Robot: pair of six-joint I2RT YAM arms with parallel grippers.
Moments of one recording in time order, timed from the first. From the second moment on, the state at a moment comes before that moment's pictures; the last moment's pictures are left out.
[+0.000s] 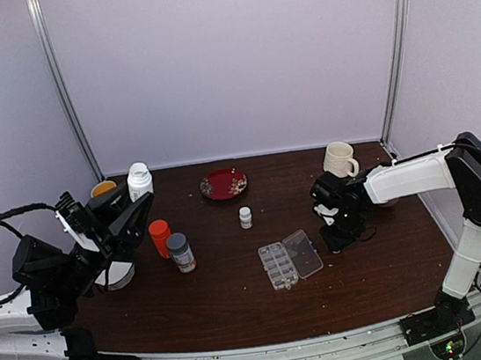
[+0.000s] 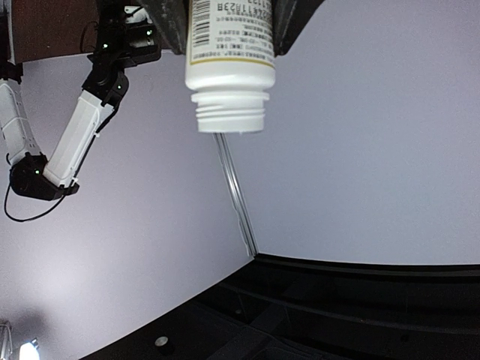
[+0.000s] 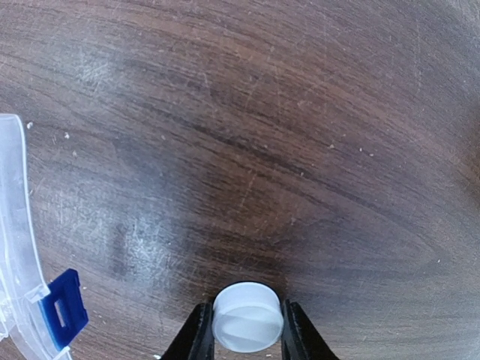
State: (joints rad) left arm -1.11 0.69 0.44 0.78 -0.10 0.38; right arm 0.64 1.73 1.03 -0.64 0.11 0.27
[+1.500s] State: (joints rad) left arm -1.11 1.24 0.77 0.41 0.30 0.05; right arm 0.93 1.17 1.24 -0.51 -0.52 -0.06
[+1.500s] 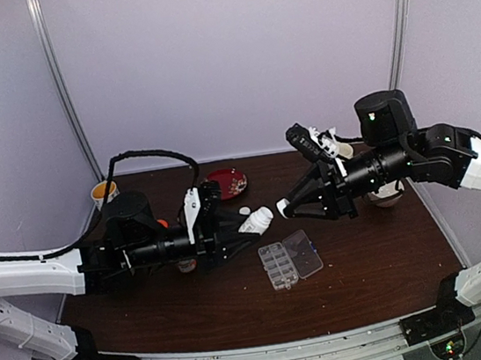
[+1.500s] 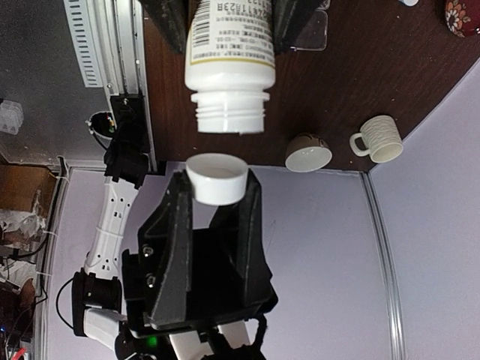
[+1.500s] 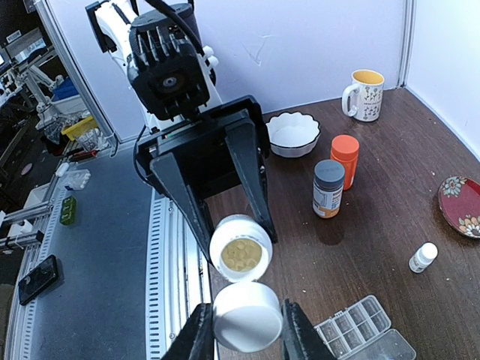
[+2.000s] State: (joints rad) left arm -1.11 1.26 0.79 0.34 0.34 0.05; right arm 1.00 1.31 1.37 -0.62 -0.49 -0.15
